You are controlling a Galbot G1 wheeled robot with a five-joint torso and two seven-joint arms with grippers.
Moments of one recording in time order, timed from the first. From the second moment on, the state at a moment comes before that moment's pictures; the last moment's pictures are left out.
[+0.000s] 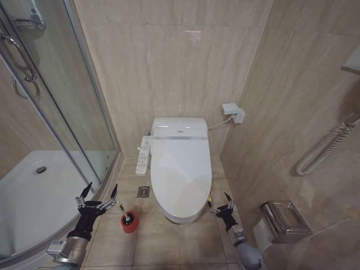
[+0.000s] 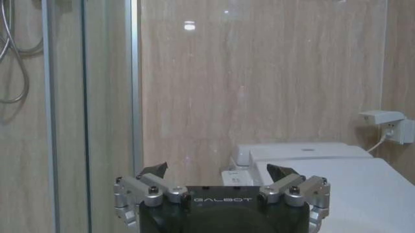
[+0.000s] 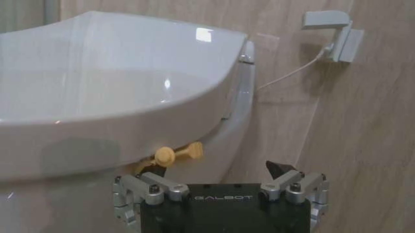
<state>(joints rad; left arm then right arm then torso) 1.61 -1.24 -0.69 -2.05 -0.35 -0.20 0.09 -1.17 1.44 0.58 1.22 -0.10 0.45 -0.11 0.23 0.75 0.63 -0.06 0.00</state>
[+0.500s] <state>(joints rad) 1.61 -1.24 -0.69 -2.05 -0.35 -0.20 0.09 -1.17 1.44 0.59 1.21 -0.05 0.46 -0.14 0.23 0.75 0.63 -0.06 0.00</state>
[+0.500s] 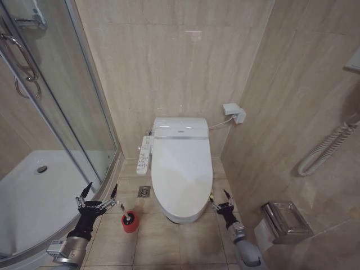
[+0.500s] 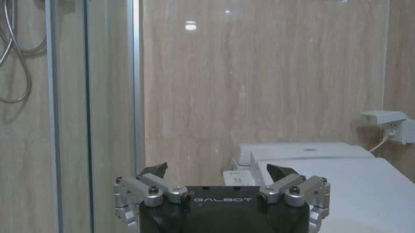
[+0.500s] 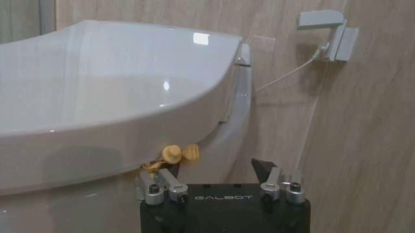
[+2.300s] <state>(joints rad) 1.61 -1.24 -0.69 -2.05 -0.35 -0.20 0.09 -1.19 1.42 0.58 1.22 -0.06 0.48 -0.13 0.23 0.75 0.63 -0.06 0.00</state>
